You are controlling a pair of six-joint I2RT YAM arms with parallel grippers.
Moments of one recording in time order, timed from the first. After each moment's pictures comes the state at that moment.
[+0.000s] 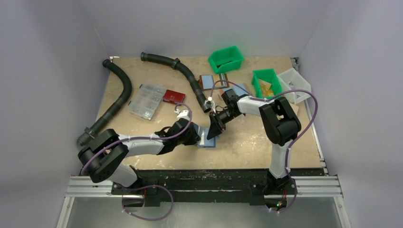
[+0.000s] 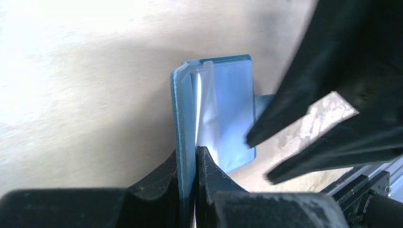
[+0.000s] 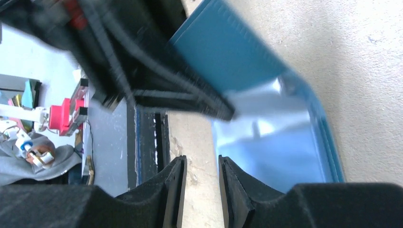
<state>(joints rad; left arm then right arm) -0.88 1.48 0.60 0.16 -0.14 -0.85 0.47 1.97 1.17 -0.57 -1.15 -0.36</state>
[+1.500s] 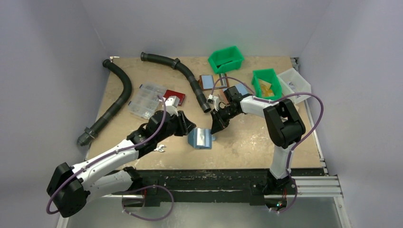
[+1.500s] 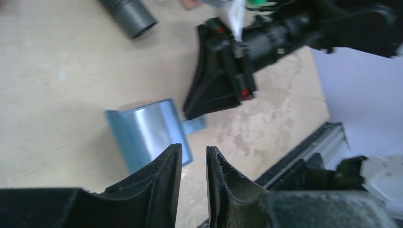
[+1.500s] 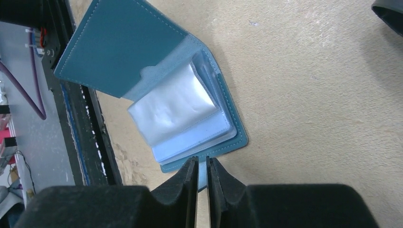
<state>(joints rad) -0.76 1.00 0.61 -0.06 -0.06 -0.70 0.45 1.91 1.16 -0.50 -0.85 -0.28</state>
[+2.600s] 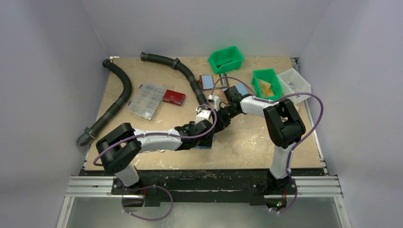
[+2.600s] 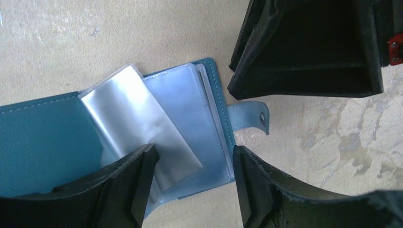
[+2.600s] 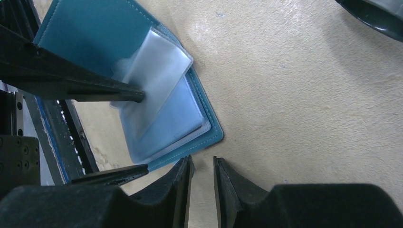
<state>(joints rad) -1.03 1.63 0.86 -0.15 -0.37 -0.70 0.45 1.91 1.15 -0.48 -0.76 -0.26</state>
